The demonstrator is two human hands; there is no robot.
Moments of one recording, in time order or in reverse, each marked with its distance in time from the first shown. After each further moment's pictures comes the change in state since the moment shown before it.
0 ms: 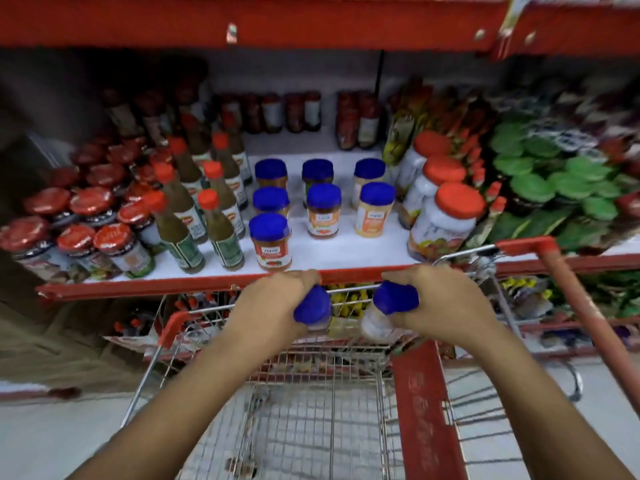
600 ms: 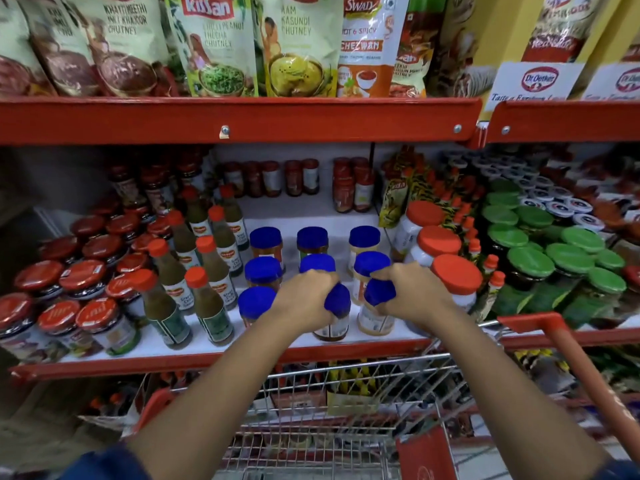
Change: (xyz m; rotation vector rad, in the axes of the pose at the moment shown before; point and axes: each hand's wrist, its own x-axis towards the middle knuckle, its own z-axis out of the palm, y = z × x) left_hand 0.144 -0.002 -0.018 0.007 0.018 0.005; right_hand 0.132 0.042 -0.026 -0.072 0.089 -0.017
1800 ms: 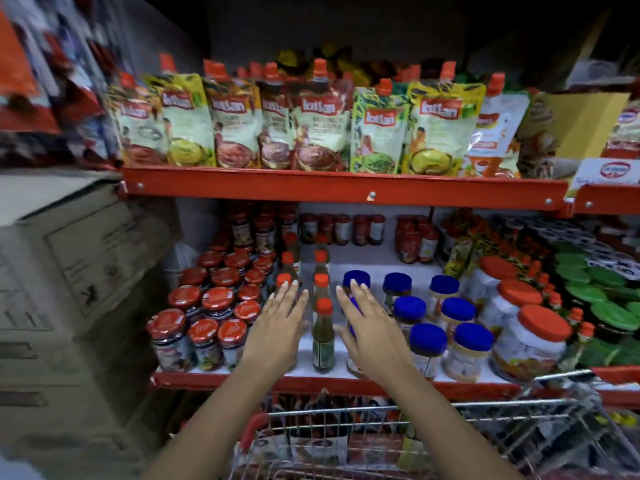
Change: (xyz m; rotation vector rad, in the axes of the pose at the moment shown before) left_hand -0.146 -0.179 -0.035 0.187 0.393 -0.129; right_hand 0.005 -0.235 0.047 0.036 0.376 -0.213
